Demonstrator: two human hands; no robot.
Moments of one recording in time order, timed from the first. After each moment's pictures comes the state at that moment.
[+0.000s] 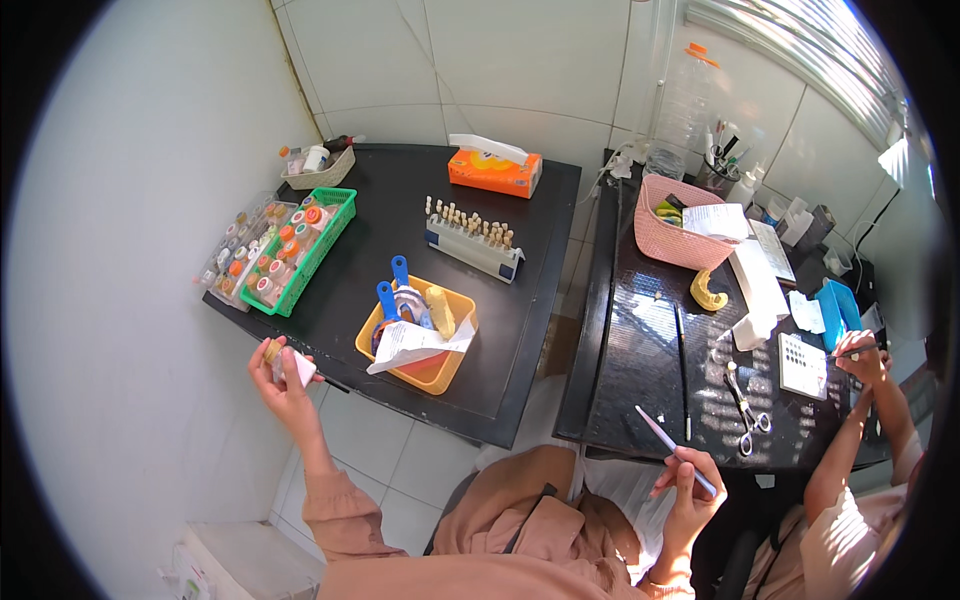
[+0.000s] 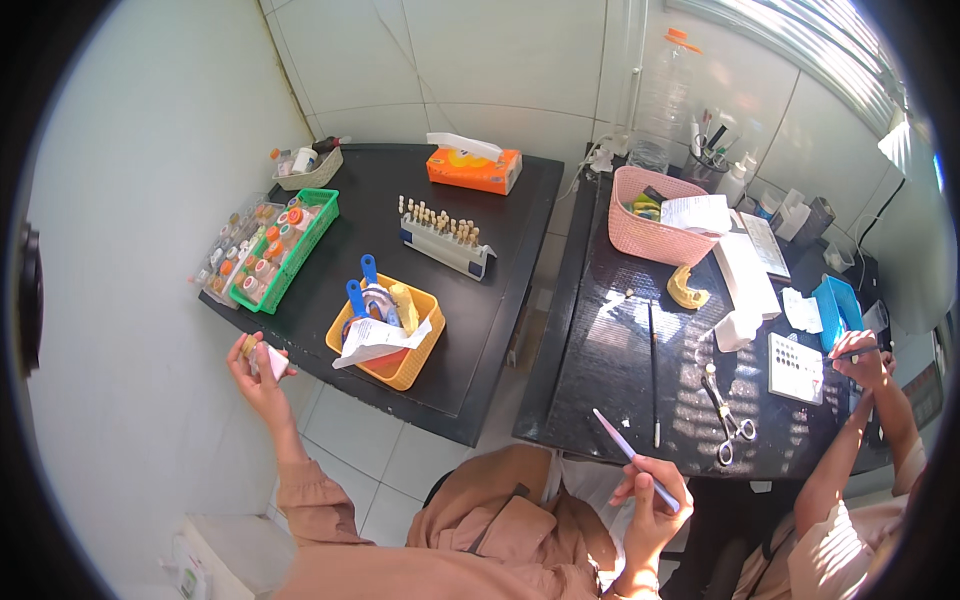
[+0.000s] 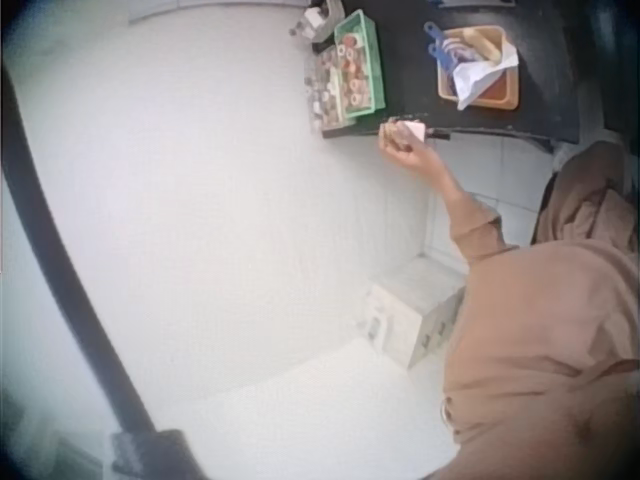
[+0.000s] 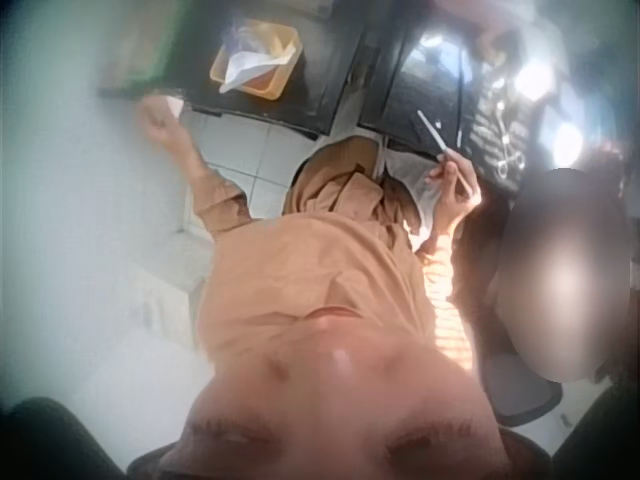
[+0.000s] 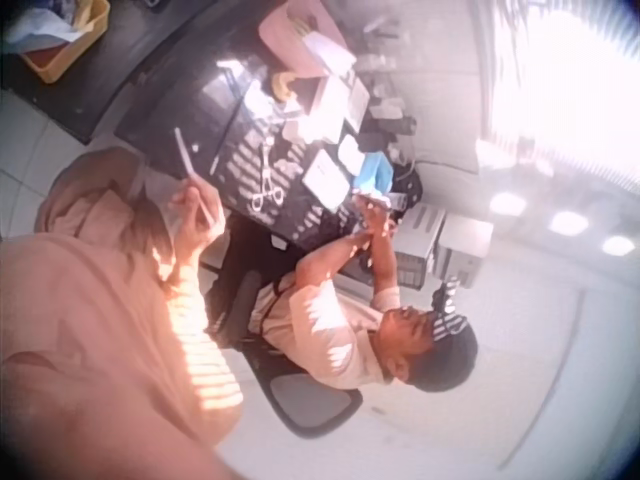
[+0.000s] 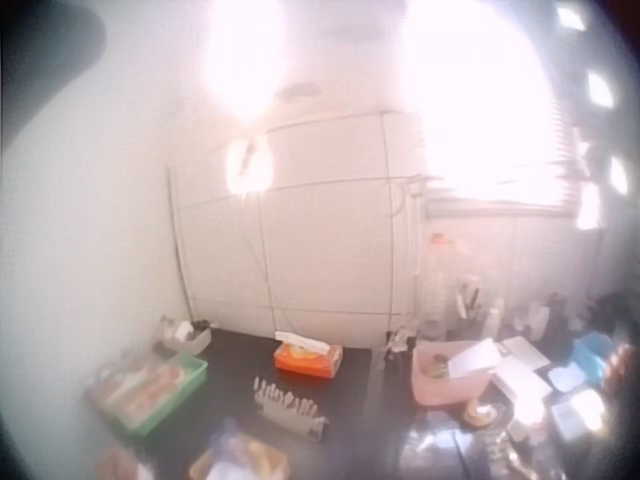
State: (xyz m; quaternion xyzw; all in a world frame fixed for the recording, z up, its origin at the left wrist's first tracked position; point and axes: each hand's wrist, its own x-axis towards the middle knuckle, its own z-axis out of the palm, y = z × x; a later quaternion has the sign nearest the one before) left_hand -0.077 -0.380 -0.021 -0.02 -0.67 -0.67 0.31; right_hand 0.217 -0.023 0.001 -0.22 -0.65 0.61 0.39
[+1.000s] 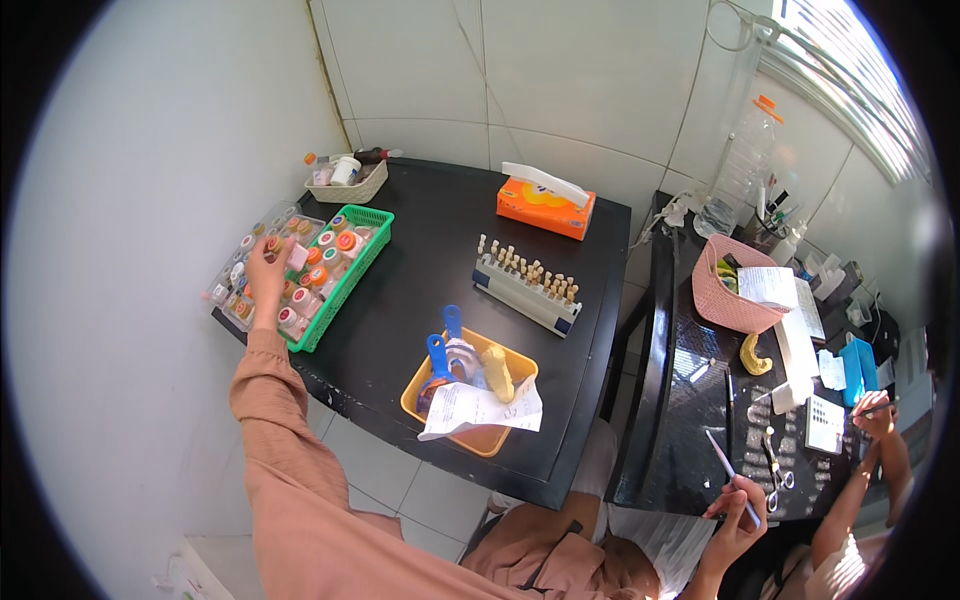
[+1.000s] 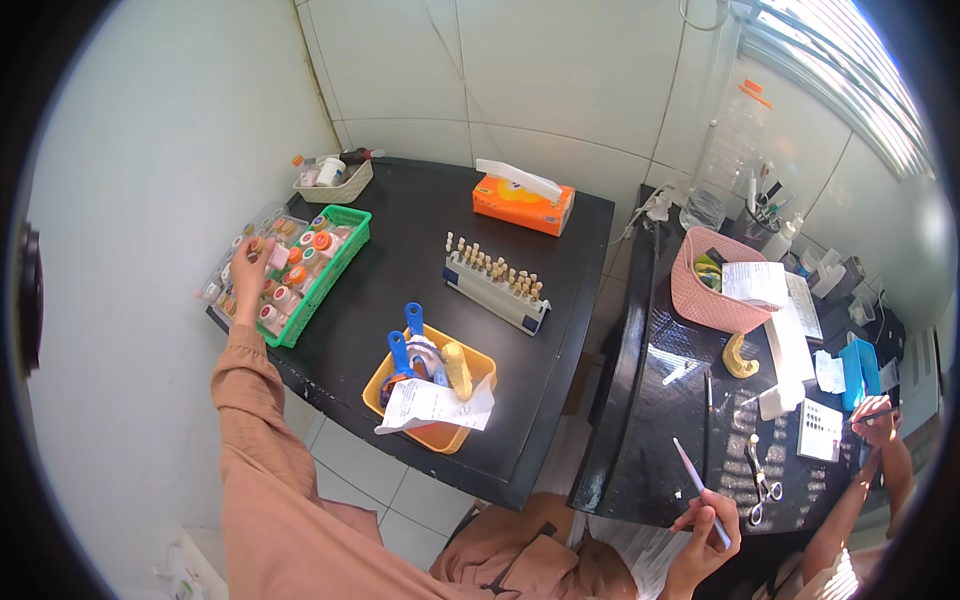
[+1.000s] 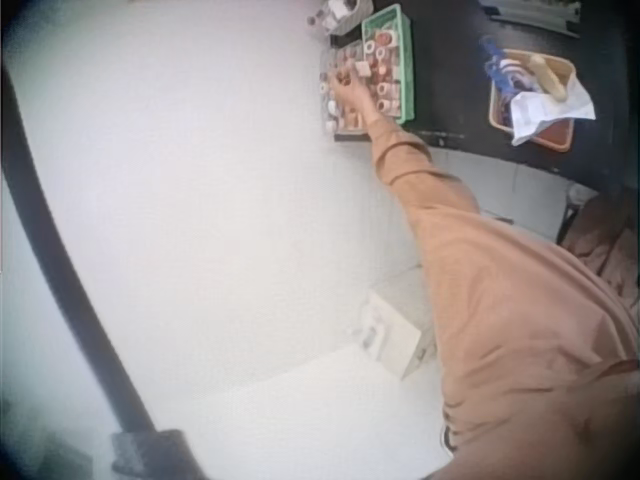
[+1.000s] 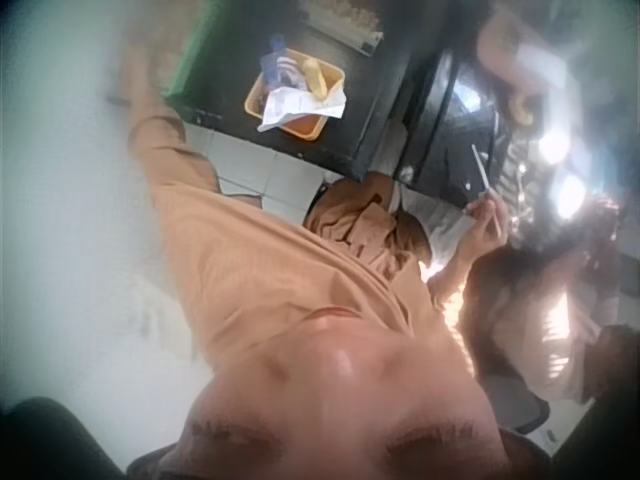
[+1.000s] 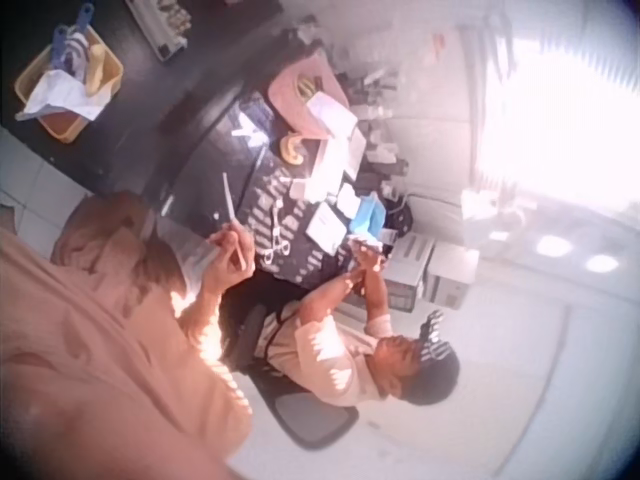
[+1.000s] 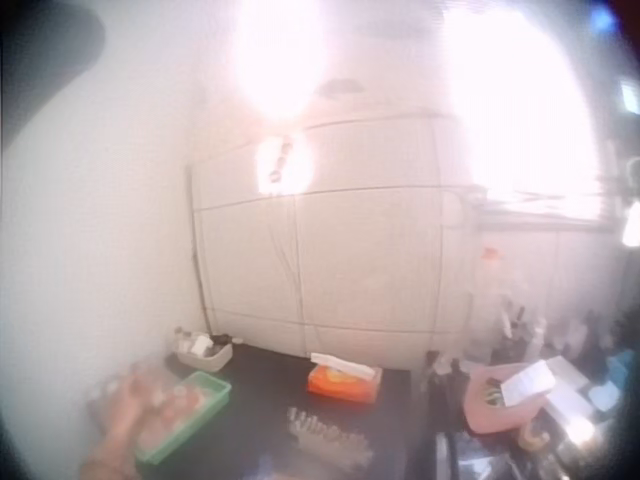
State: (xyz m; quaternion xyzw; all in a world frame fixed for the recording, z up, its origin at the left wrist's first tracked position) left_hand -0.391 -0.492 -0.006 -0.05 -0.86 -0.38 0.34; right_hand 0.172 -0.013 0.000 -0.25 -0.72 0.46 0.46
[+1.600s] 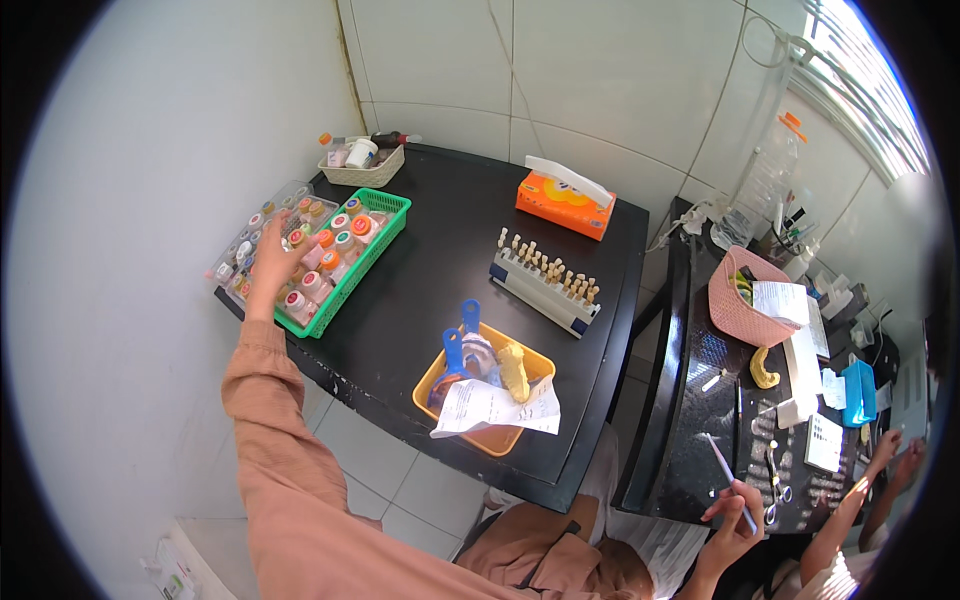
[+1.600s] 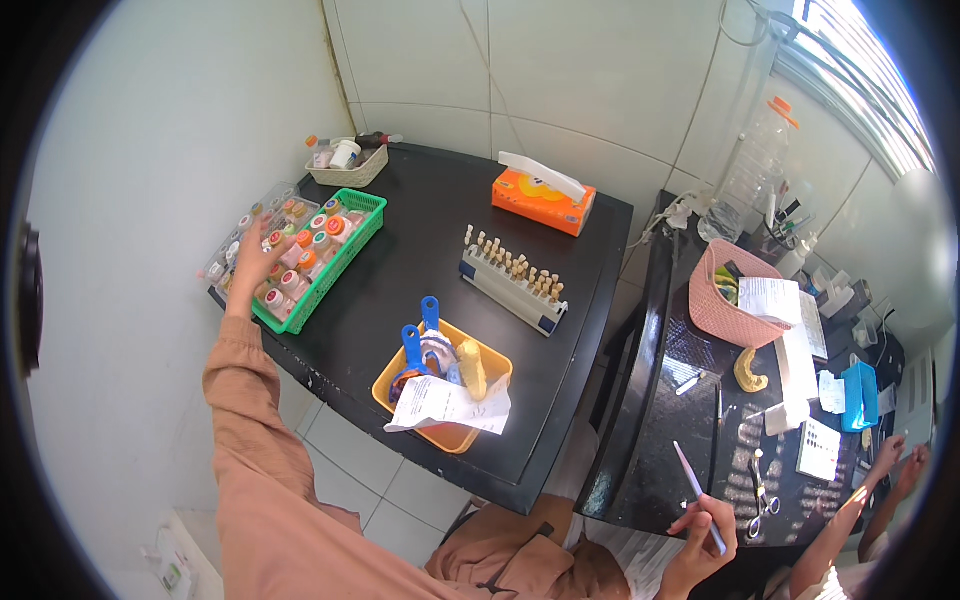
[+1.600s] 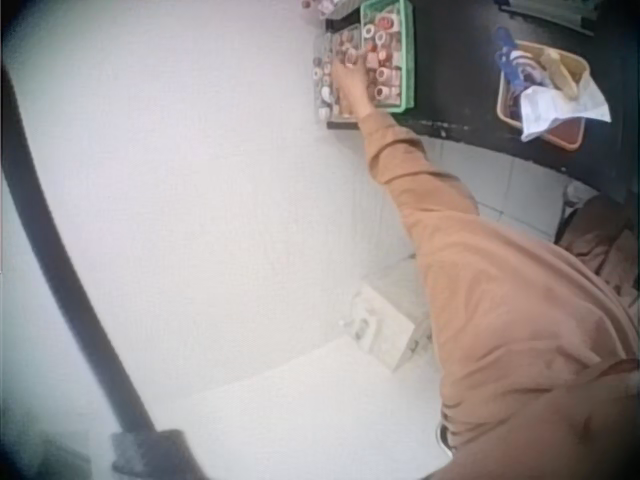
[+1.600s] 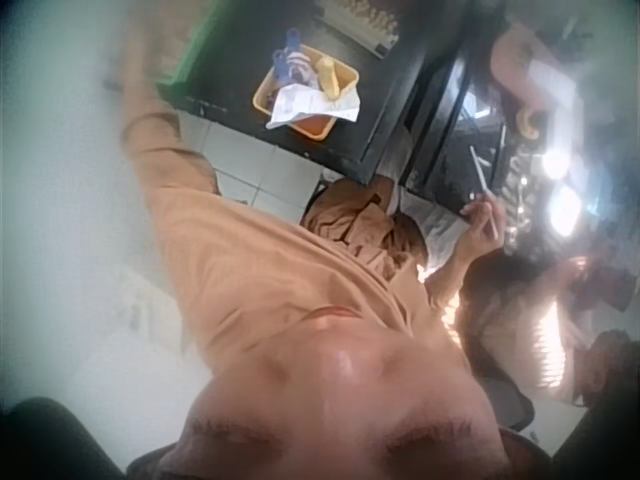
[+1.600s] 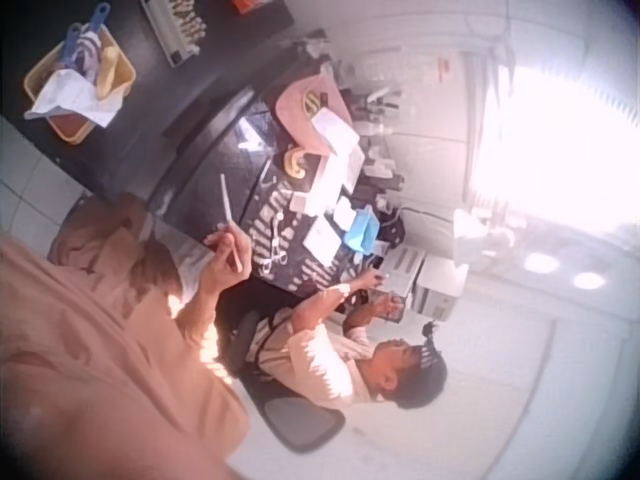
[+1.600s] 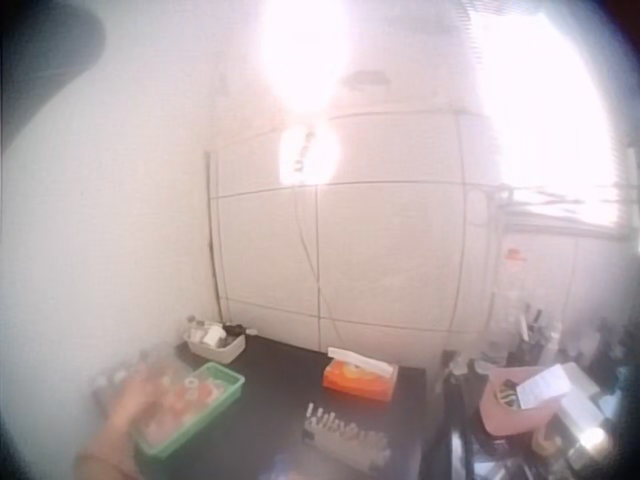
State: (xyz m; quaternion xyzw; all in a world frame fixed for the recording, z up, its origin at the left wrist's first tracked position) left_hand -0.367 -0.493 0.011 -0.13 -0.89 -0.23 0.38; right_hand 0.156 -0.018 0.006 -0.22 -0.75 0.44 0.44
